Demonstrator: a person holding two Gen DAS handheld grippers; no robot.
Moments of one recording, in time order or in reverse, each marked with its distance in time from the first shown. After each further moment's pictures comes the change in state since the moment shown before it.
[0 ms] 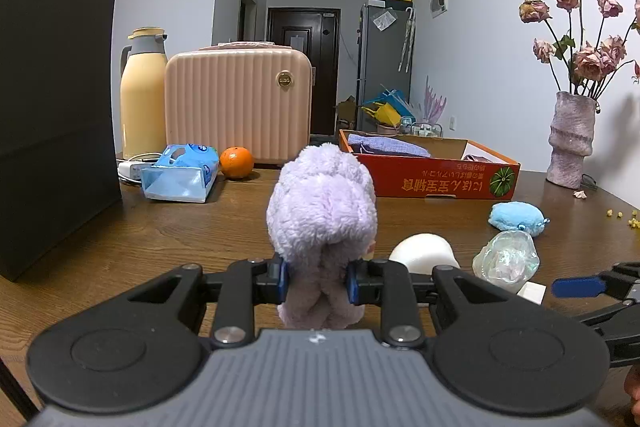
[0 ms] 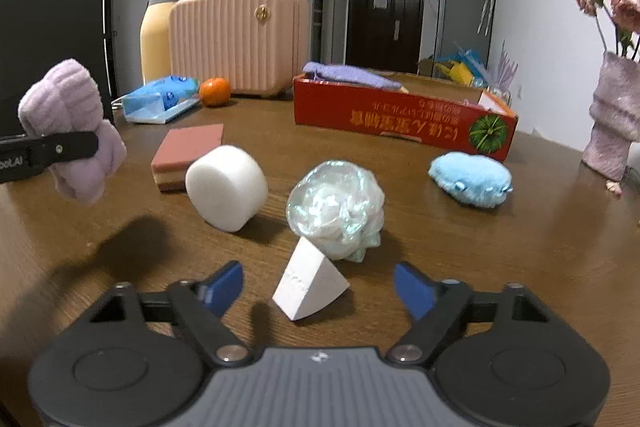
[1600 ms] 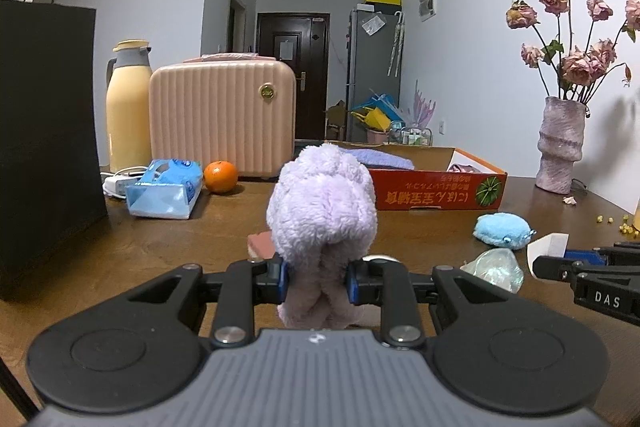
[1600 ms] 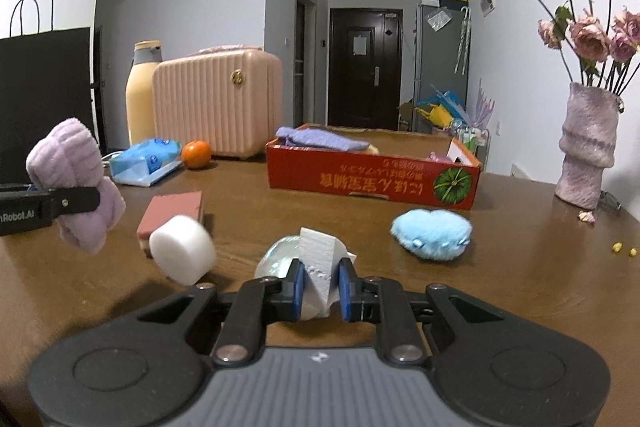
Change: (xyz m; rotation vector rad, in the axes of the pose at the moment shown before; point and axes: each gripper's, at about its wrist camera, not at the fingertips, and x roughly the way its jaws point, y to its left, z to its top) left arm 0.002 -0.017 0.018 0.017 -0.015 -0.029; right arm -0.029 -0.025 0.014 0.042 -0.165 -0.036
